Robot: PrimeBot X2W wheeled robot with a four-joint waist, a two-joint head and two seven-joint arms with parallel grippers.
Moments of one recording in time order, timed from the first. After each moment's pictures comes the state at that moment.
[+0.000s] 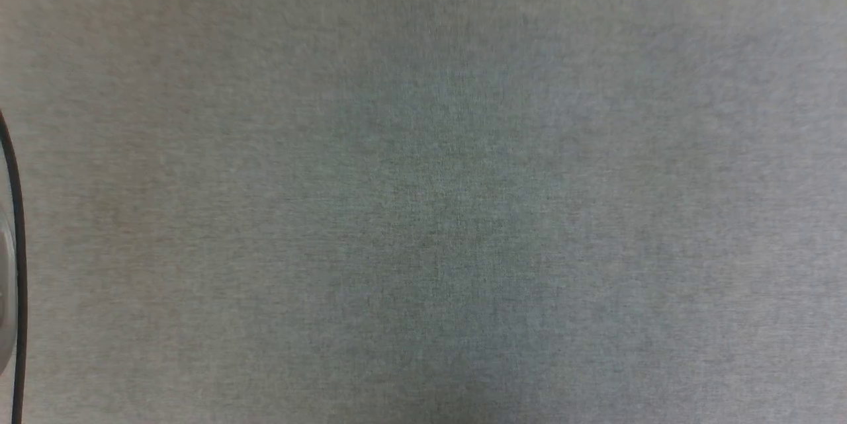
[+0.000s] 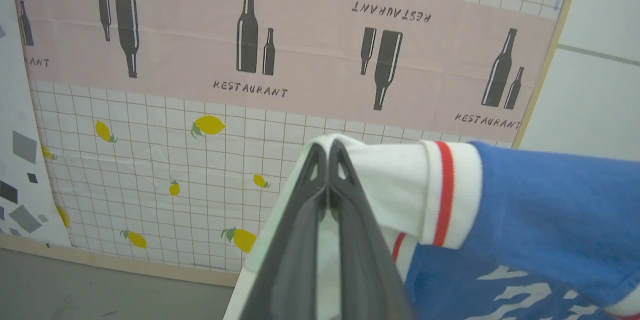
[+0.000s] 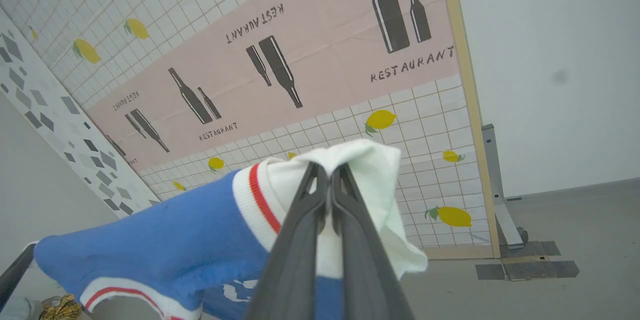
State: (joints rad) left arm -1.54 0.37 -0.02 0.45 -0.42 -0.01 0.23; right arm -1.72 -0.05 -0.41 0.51 0.30 0.13 0.62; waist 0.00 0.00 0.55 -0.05
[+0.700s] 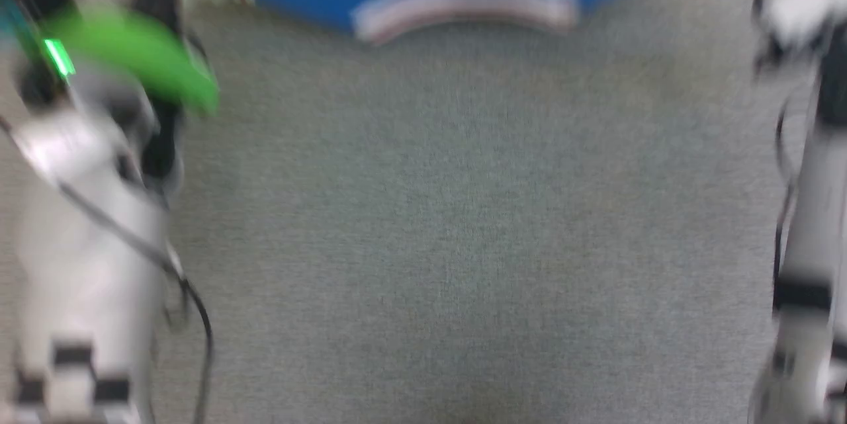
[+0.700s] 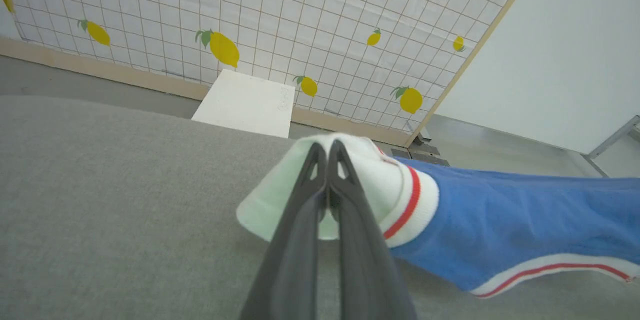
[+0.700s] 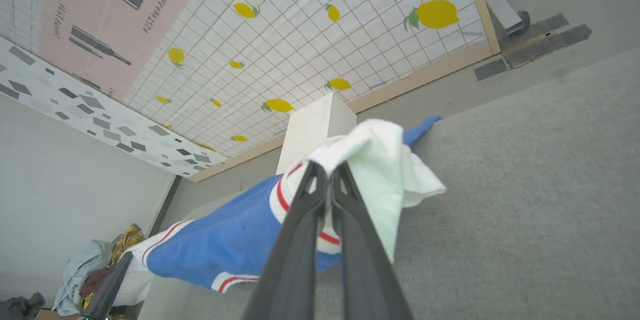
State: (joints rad) left arm -0.83 0.28 -0.11 0.50 -0.59 -0.12 -0.05; right arm -0.88 -0.05 -0.29 0.32 0.66 0.13 0.54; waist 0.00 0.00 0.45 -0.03
